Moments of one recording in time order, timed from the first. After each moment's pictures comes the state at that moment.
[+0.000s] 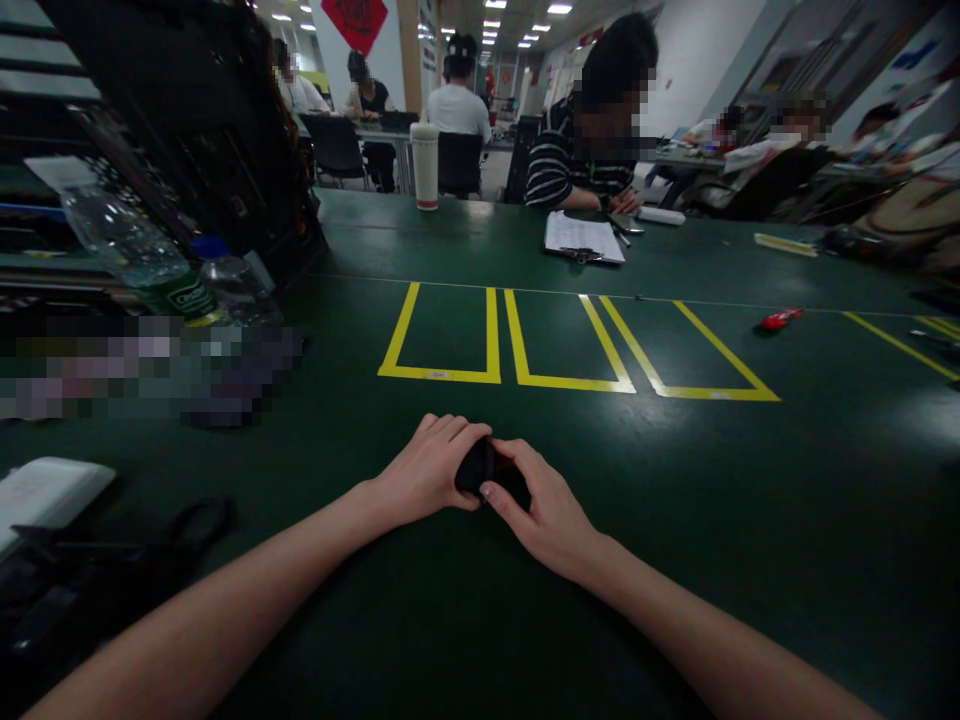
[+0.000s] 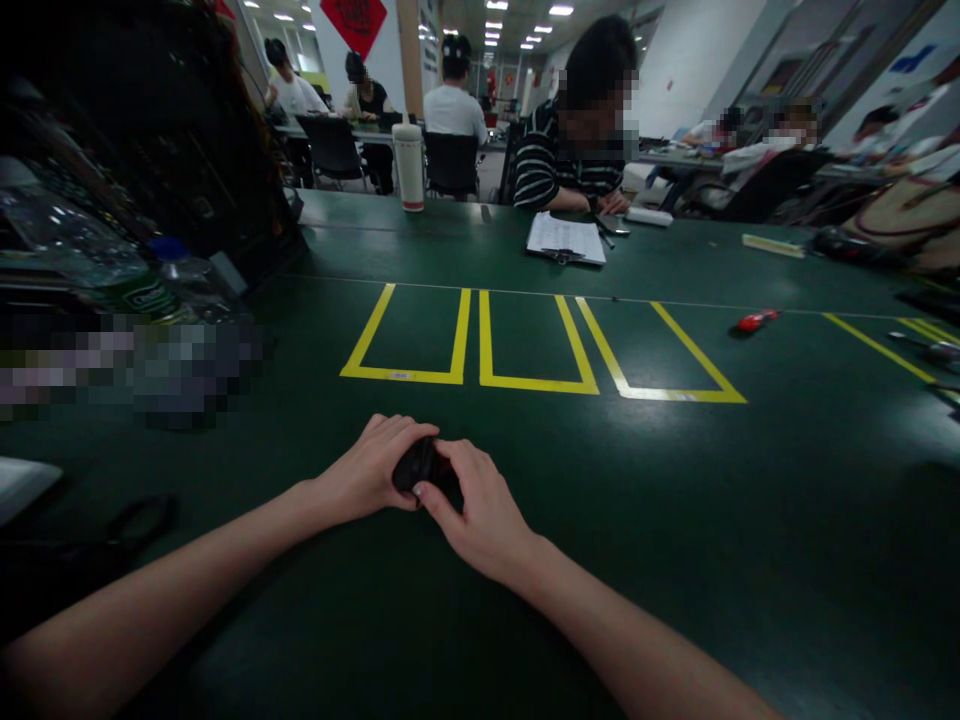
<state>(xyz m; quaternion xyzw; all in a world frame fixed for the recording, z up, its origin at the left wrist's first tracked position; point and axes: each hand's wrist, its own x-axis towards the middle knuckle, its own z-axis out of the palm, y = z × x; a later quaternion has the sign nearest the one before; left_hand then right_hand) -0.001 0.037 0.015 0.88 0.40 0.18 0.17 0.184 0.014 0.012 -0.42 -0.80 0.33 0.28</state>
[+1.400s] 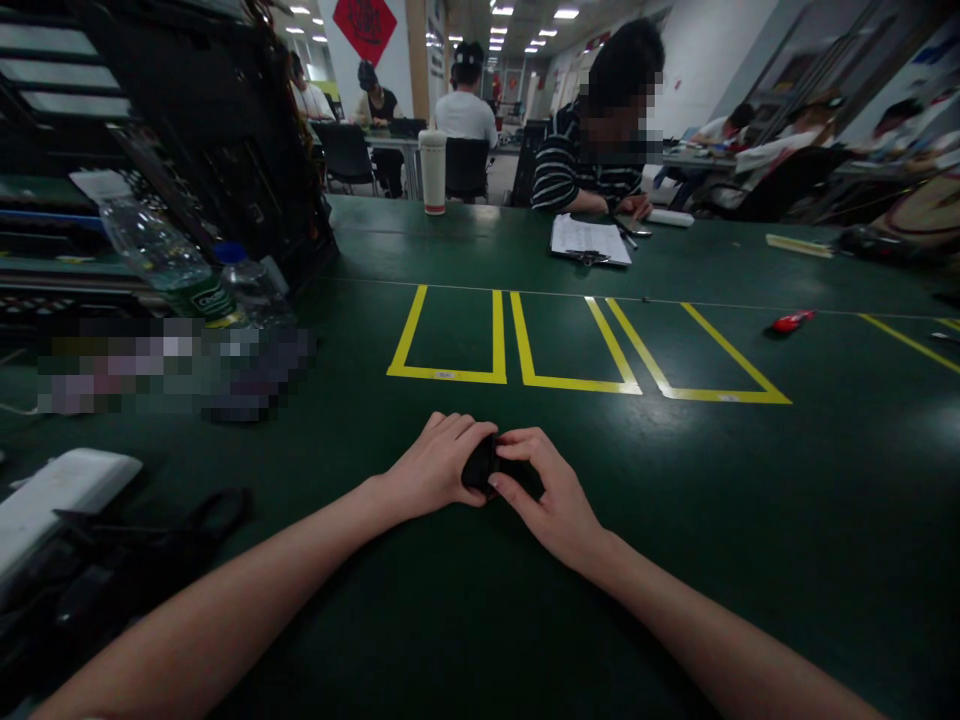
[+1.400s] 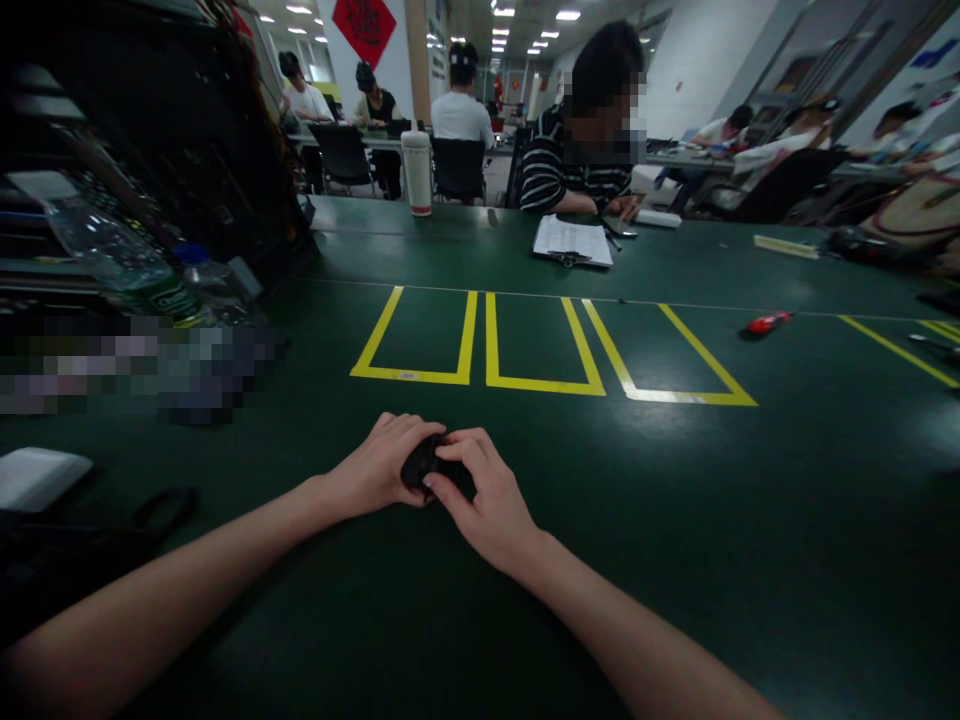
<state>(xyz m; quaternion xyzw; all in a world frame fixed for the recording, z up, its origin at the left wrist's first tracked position) 0.000 0.034 0.024 0.88 0.40 0.17 0.17 0.185 0.015 0.011 -0.39 -0.79 0.32 0.35</state>
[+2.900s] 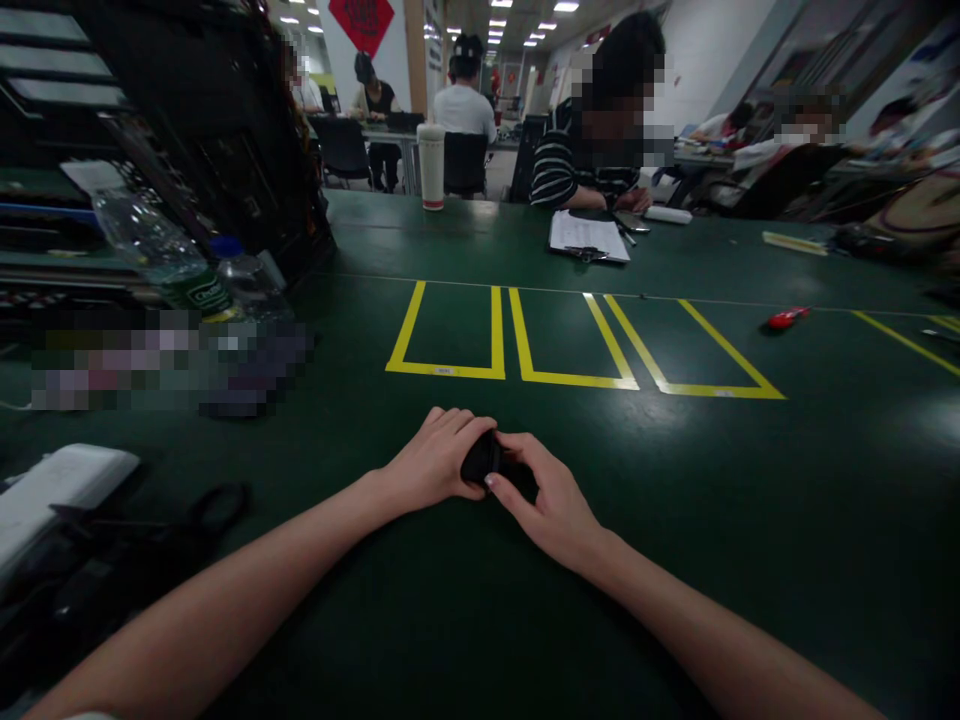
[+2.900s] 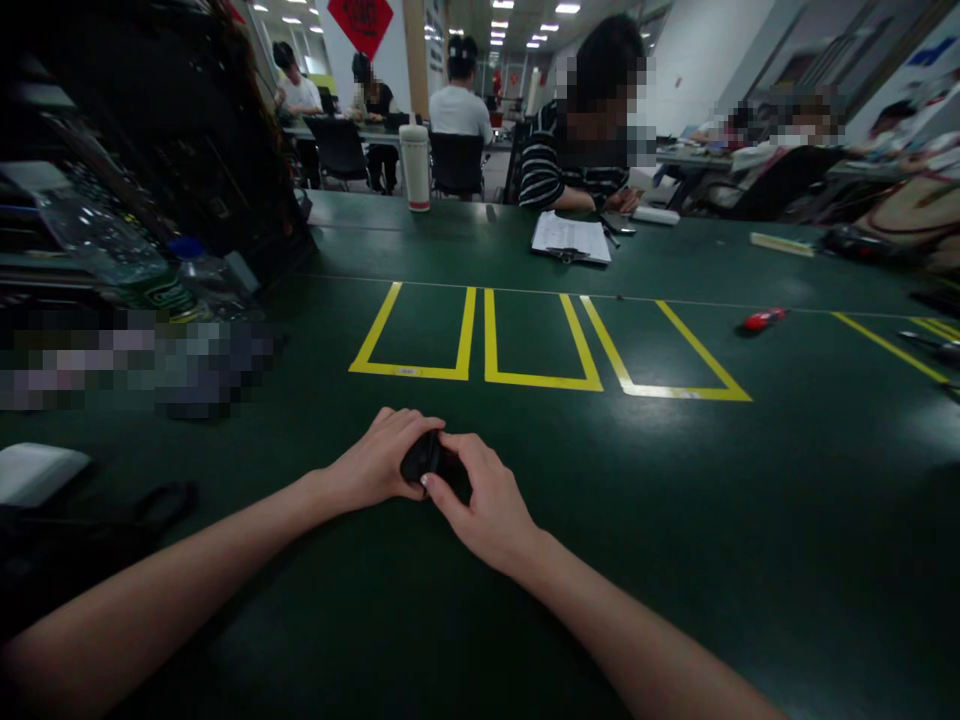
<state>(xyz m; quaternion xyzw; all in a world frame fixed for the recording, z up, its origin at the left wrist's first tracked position) -0.002 0.036 0.012 0.89 0.40 0.18 0.15 0.183 0.011 0.009 -0.42 -0.79 0.32 0.32</state>
